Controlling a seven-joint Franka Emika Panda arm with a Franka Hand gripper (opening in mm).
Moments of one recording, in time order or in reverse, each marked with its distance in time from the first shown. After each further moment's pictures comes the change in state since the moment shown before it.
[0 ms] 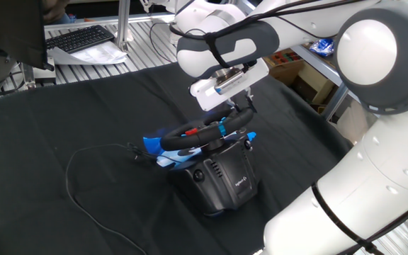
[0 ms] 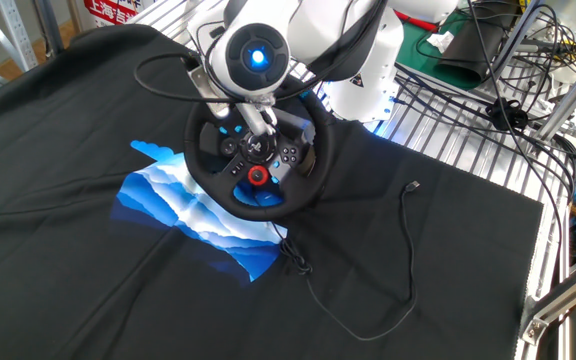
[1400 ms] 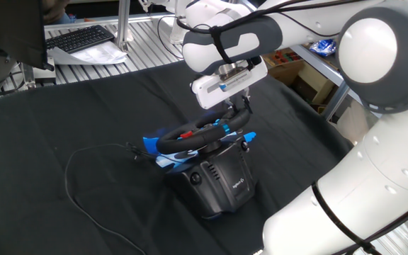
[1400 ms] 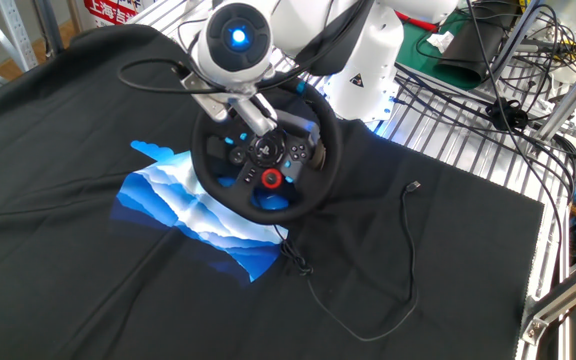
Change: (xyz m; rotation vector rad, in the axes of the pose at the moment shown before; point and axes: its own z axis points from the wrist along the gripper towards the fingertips) arm -0.014 0.009 0.002 -0.126 -0.034 -0.142
